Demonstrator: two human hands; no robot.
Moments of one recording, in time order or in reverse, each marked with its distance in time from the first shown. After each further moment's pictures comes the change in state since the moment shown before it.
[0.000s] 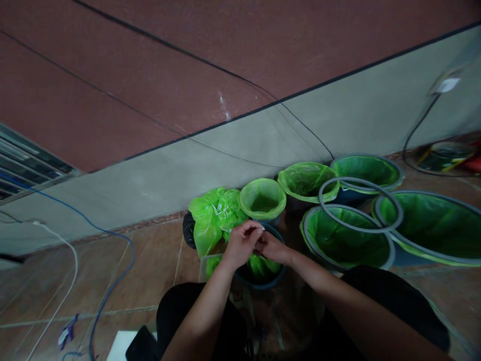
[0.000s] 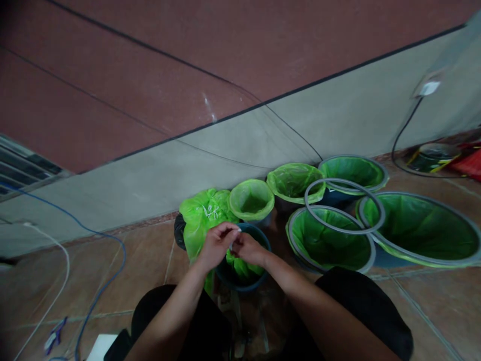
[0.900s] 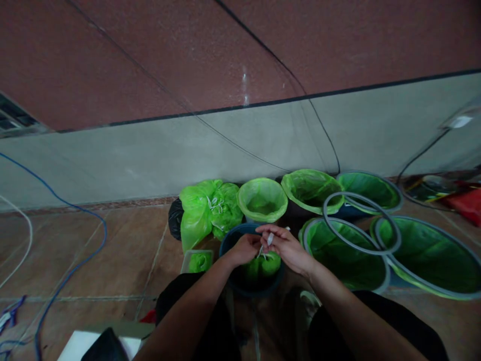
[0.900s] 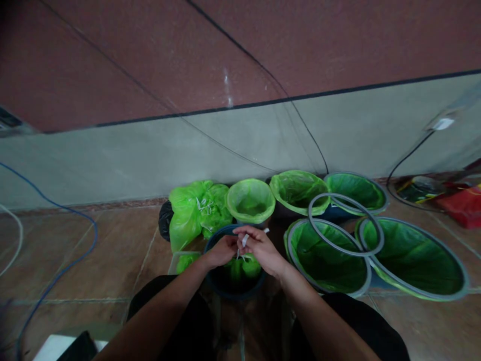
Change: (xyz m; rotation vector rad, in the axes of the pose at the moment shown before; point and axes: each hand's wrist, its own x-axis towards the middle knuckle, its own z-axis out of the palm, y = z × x) left_hand 0.025 -0.097 0.013 -0.003 -0.315 -0.205; right_hand -0.001 -0.033 -0.021 0.246 0.193 0.161
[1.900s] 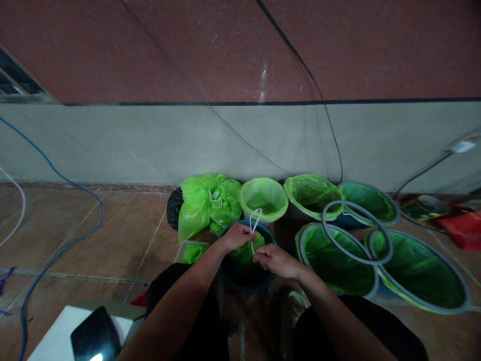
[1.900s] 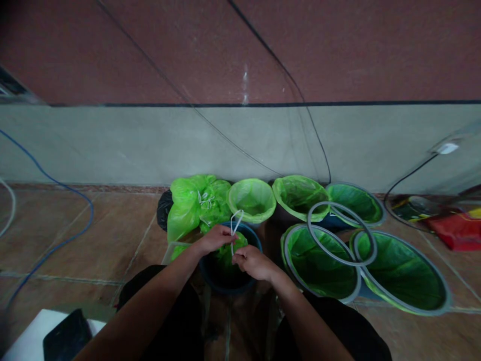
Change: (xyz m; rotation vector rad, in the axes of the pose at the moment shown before) left_hand 0.001 -0.010 -0.029 0.028 0.061 -0.053; right_hand -0.006 0.031 -0.007 -0.876 -0.293 0.213
